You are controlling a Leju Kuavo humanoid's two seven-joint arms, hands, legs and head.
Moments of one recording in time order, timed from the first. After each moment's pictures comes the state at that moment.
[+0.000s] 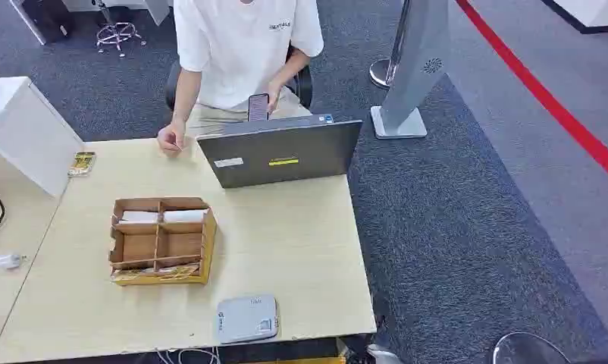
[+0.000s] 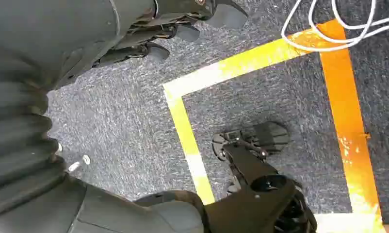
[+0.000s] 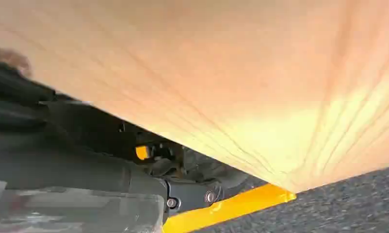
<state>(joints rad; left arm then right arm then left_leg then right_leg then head) -0.03 -0.11 0.56 -0.32 -0.61 -0.04 -0.11 -0.35 0.20 0.40 -0.26 -0.81 -0.40 0.04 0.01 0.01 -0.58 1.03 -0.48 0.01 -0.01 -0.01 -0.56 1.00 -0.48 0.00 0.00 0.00</state>
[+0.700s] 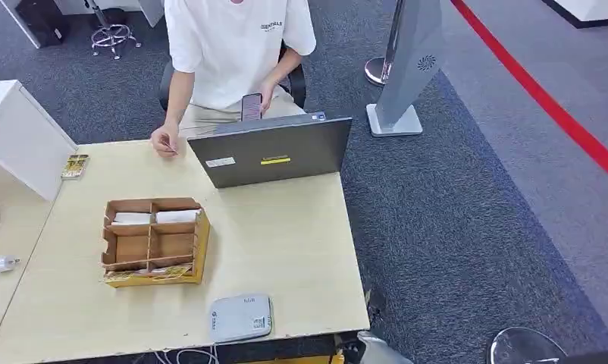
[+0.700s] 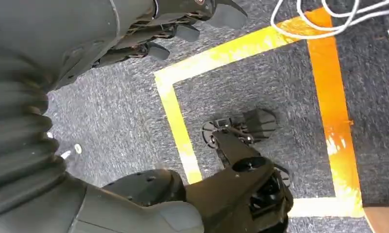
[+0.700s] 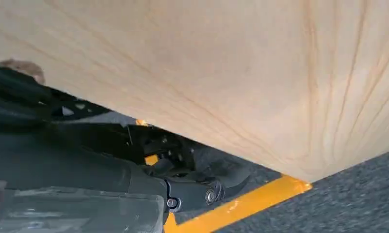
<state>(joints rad) -0.08 -0.14 0.73 -0.28 -0.73 -0.05 -0.14 -0.42 0.24 0.50 -0.19 -0.97 -0.48 0.05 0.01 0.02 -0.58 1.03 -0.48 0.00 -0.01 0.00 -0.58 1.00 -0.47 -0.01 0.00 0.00</state>
